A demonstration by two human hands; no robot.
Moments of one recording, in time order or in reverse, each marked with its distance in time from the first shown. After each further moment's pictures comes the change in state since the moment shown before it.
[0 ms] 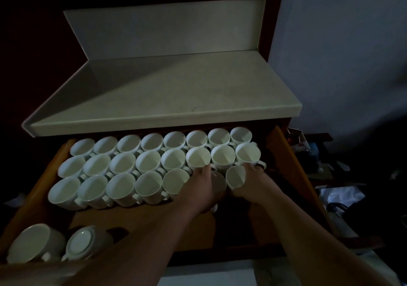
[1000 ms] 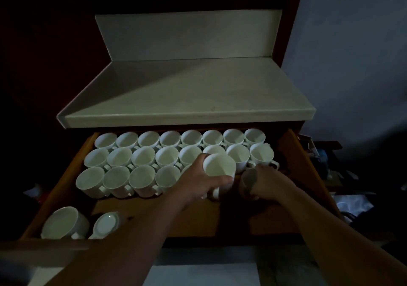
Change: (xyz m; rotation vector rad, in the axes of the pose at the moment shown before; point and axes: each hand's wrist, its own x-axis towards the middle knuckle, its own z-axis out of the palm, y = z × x) left_hand -0.056 -0.014 -0.068 -0.774 -0.014 -0.087; right_hand -0.023 -0.024 -0.014 -0.210 -0.126 -0.113
